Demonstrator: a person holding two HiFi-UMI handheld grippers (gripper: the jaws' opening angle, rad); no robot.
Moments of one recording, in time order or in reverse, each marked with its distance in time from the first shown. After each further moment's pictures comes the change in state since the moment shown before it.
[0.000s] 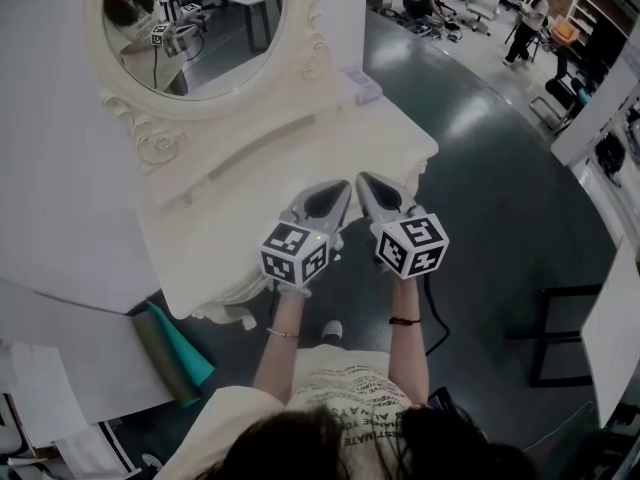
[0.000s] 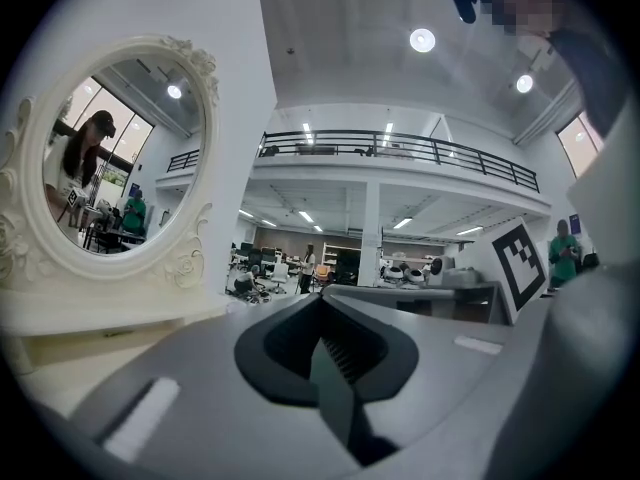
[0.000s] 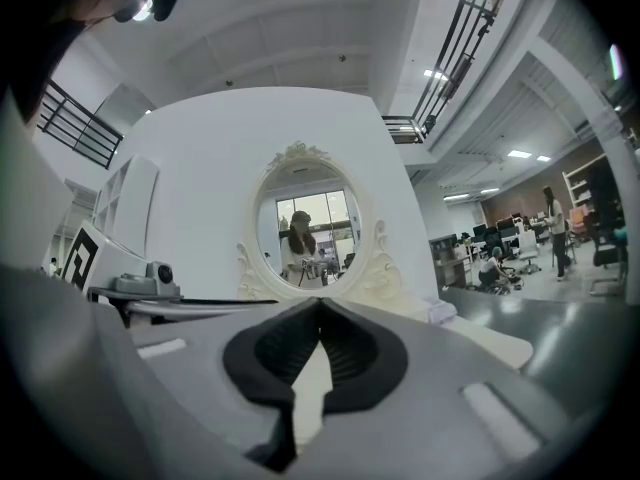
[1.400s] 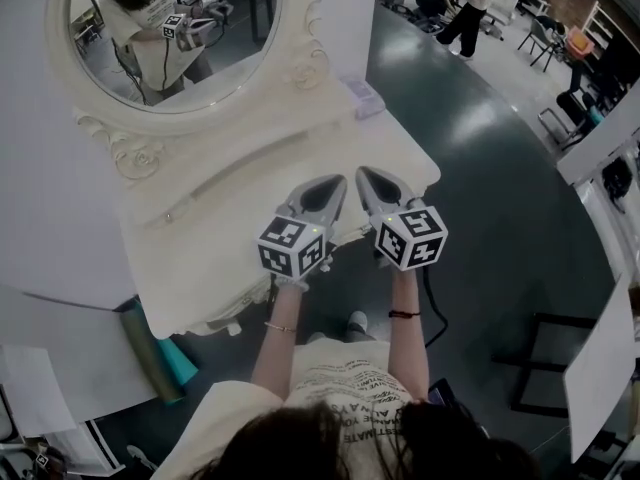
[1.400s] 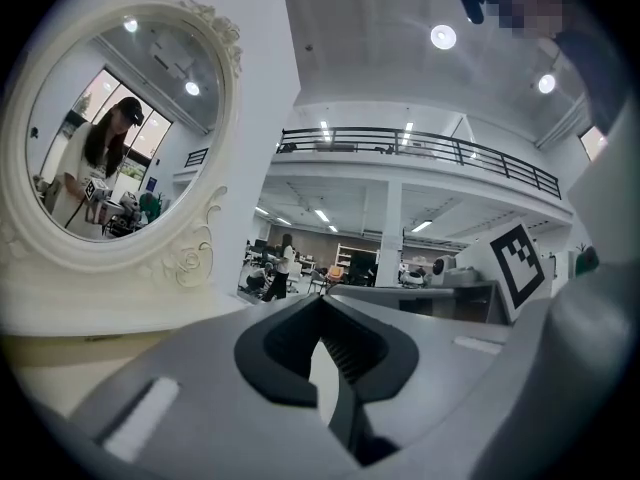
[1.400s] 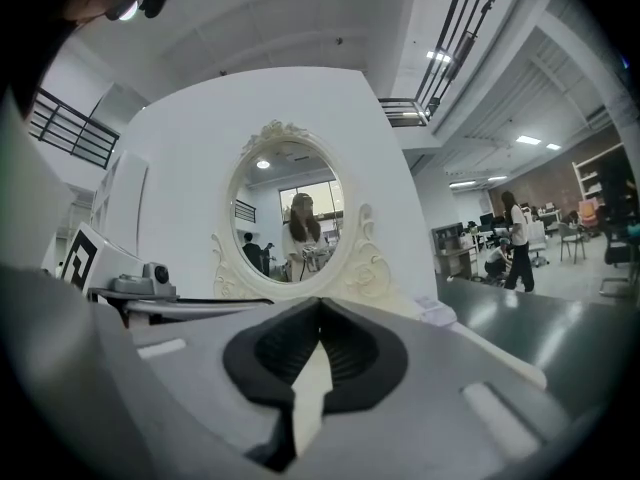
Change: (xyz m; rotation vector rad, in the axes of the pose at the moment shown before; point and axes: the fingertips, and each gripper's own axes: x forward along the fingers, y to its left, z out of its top) left arm 0.103 0.077 -0.001 -0.060 -0.001 0.076; right arm 0.088 -0.099 0.003 0.007 0.073 0.038
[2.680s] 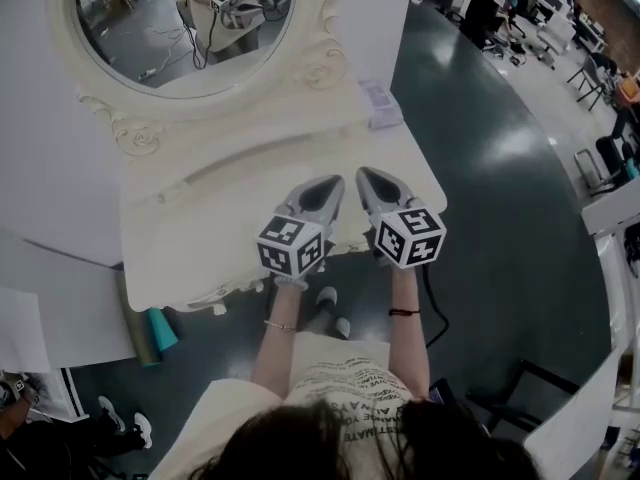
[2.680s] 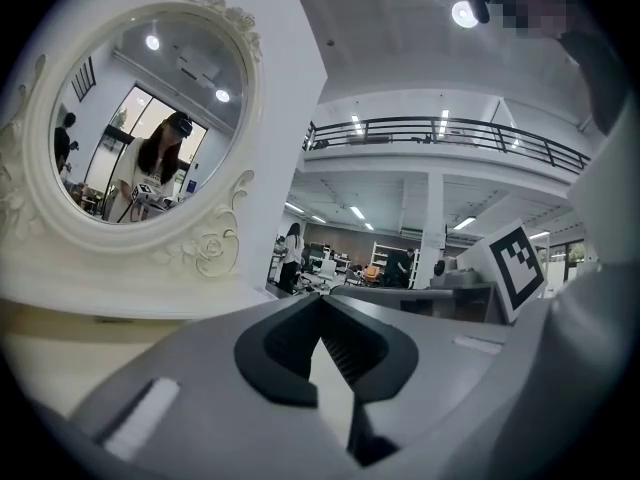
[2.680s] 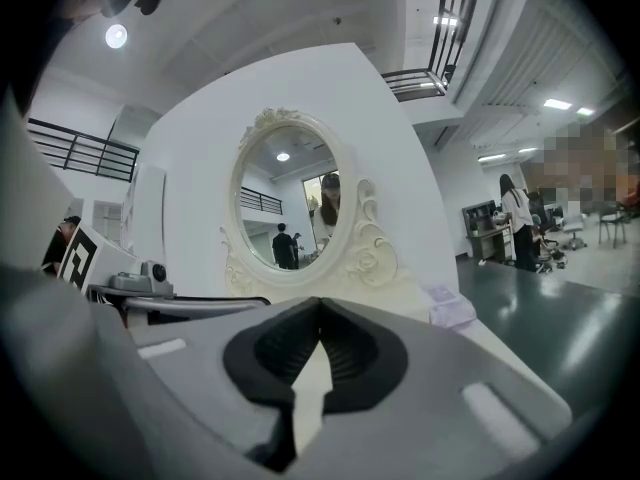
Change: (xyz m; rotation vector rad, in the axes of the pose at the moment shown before) left arm 0.075 0.027 -0.022 -0.047 0.012 0.228; right arm 0.044 -0.079 -0.015 0.017 0.081 0.198
